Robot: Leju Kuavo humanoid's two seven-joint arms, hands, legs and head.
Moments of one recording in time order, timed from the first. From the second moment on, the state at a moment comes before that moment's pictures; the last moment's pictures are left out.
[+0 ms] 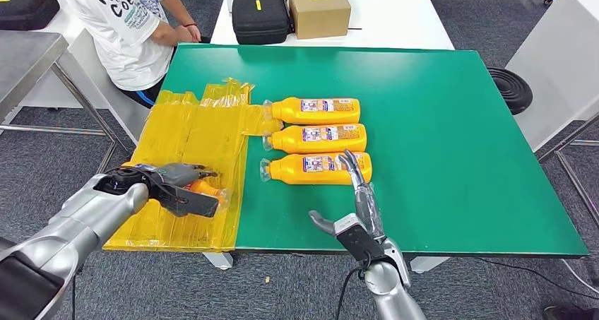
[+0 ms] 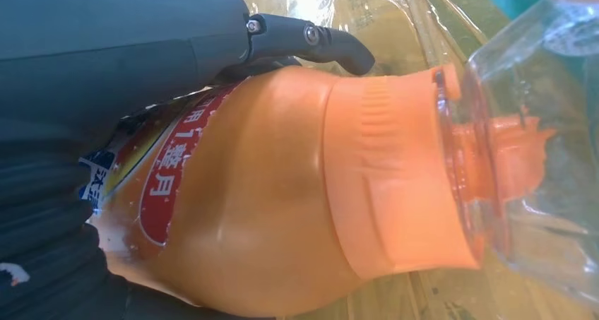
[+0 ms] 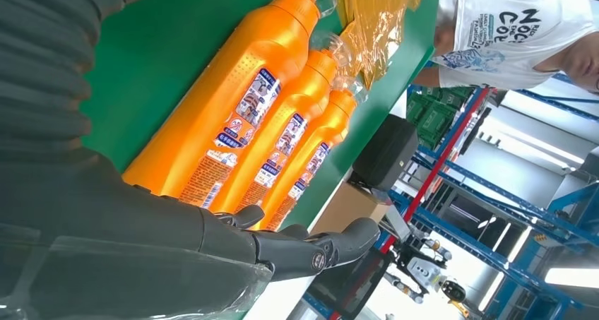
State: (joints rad) left arm -0.86 0.22 -0.92 -0.53 -0.83 -0.37 -0.35; right arm -0.11 0.16 0.20 -1.27 0.49 -0.19 -0.64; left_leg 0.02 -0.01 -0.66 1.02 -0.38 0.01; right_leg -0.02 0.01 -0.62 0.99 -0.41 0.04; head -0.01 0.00
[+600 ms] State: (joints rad) left arm -0.89 0.21 -0.95 -0.50 -0.78 -0.42 -0.37; right arm -0.14 0.16 0.20 -1.23 0.48 -0.20 -0.65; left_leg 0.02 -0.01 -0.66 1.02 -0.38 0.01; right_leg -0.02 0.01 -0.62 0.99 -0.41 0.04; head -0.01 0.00
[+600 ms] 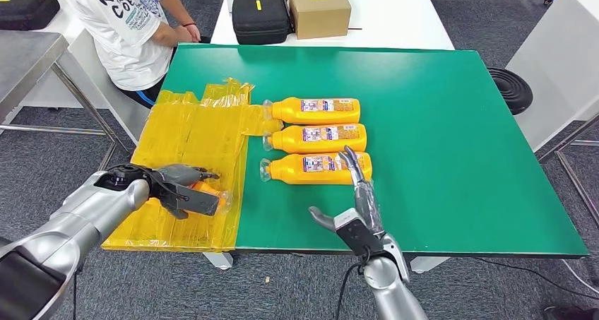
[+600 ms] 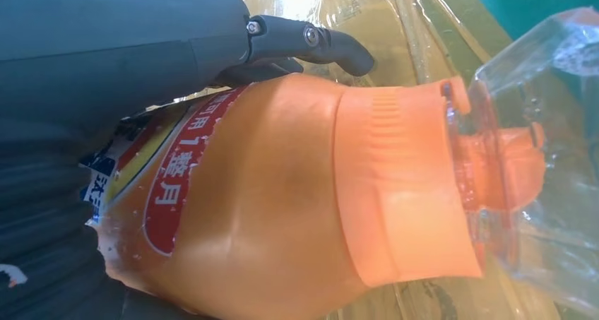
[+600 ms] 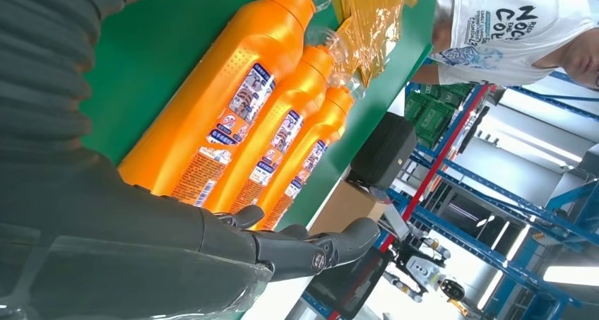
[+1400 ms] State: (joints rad) left arm -0.88 0.33 -0.96 -0.64 -0.69 -0.38 -0.35; right arm -0.14 0.16 0.20 -1.21 0.47 -0.20 -0.66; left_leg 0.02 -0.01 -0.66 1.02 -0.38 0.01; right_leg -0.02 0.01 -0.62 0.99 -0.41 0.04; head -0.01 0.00
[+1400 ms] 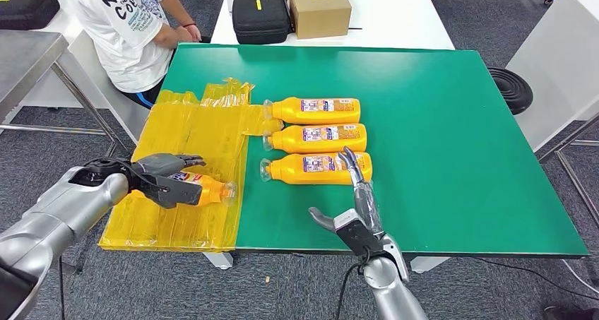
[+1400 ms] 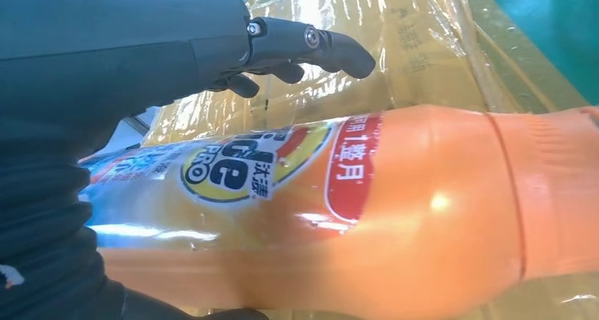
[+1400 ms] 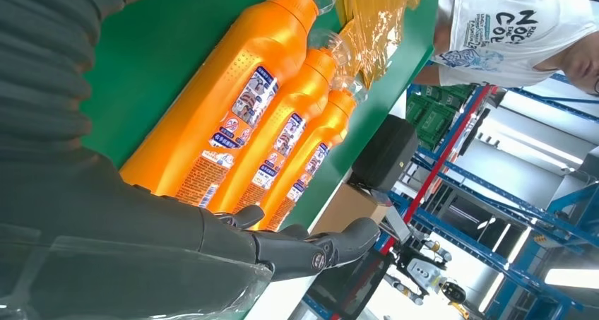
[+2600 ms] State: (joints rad) left arm -1.06 0.57 -1.07 -1.08 -0.16 -0.75 -0.28; right arm -0.13 0.17 0.17 -1.24 0.46 -0.19 -0.61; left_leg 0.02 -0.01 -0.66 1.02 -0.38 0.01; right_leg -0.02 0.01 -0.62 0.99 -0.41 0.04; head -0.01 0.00
